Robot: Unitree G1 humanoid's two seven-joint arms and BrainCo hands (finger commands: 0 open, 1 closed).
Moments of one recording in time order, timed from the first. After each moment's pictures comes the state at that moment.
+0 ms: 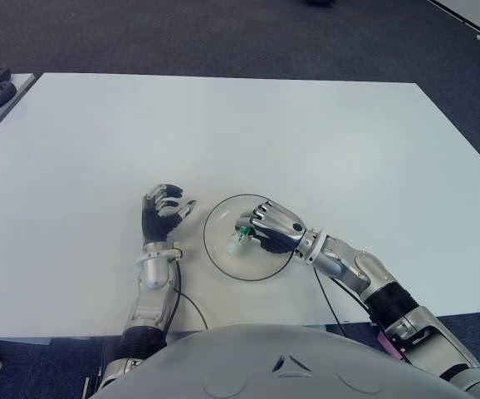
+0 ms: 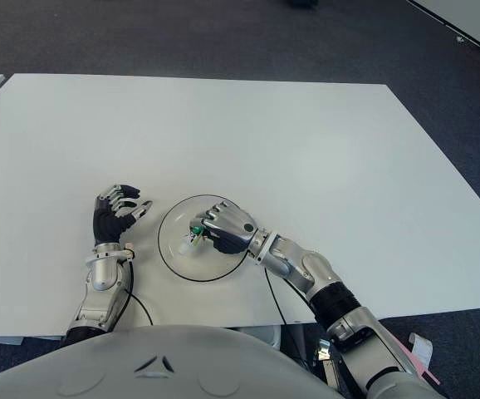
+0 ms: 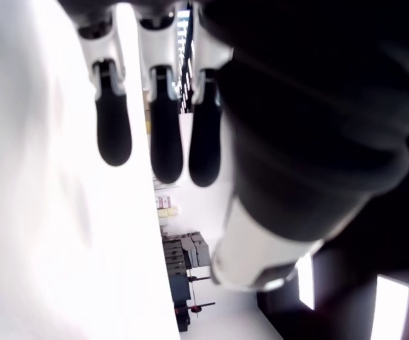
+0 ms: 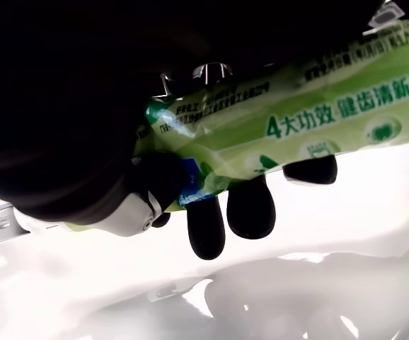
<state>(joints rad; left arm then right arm) 0.20 -0.02 0.02 0.34 0.18 -0.50 0.31 -0.12 -0.47 0.53 0.24 -0.91 -0.68 -0.20</state>
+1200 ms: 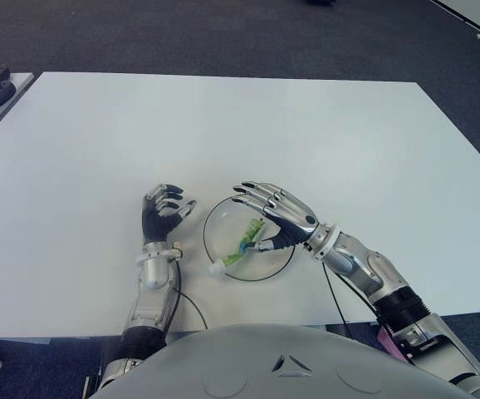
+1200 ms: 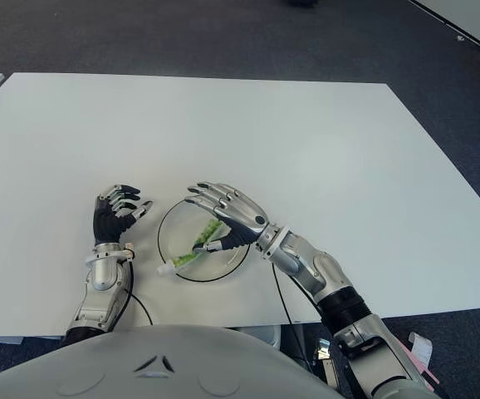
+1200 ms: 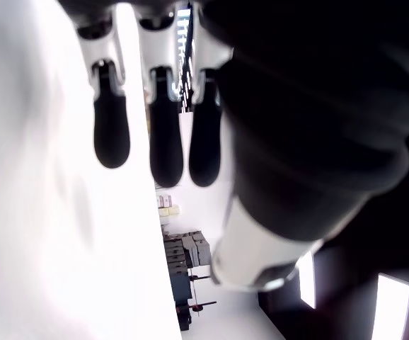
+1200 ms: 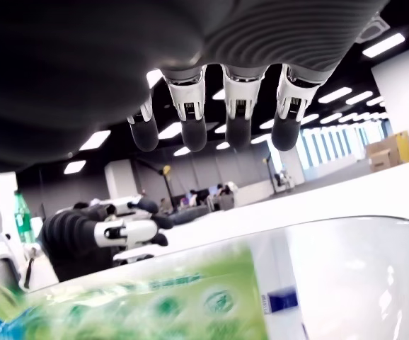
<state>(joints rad) 0.20 -0.01 0.02 0.33 0.18 -0.50 0.31 -0.07 -0.49 0.43 0.11 -0.86 -0.64 -0.17</state>
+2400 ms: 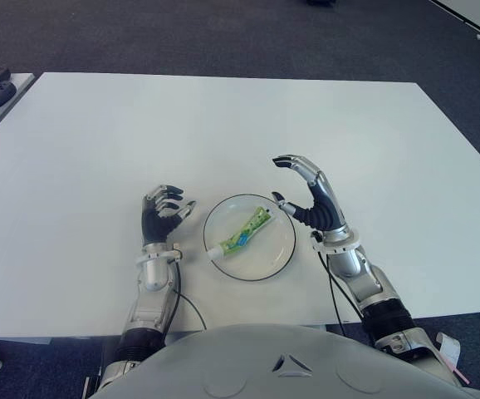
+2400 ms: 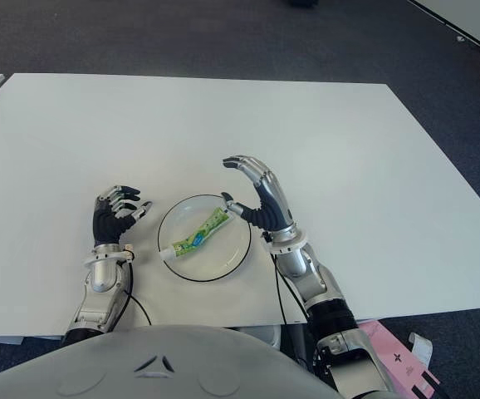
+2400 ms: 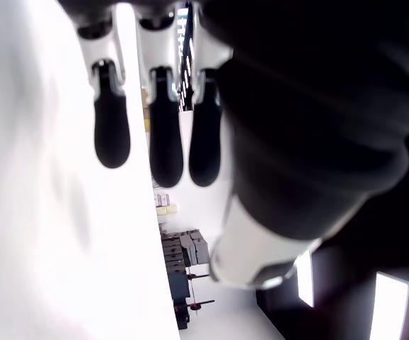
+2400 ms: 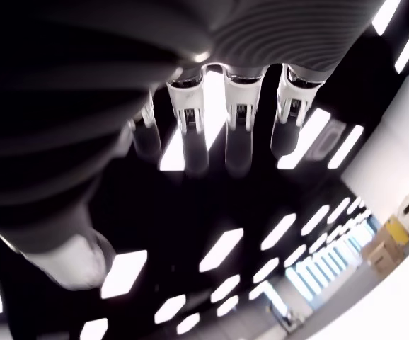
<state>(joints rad) 0.21 -0.01 0.02 0.32 0.18 -0.51 0.31 0.01 -0.31 0.22 0.22 -0.46 -0.84 -0.35</state>
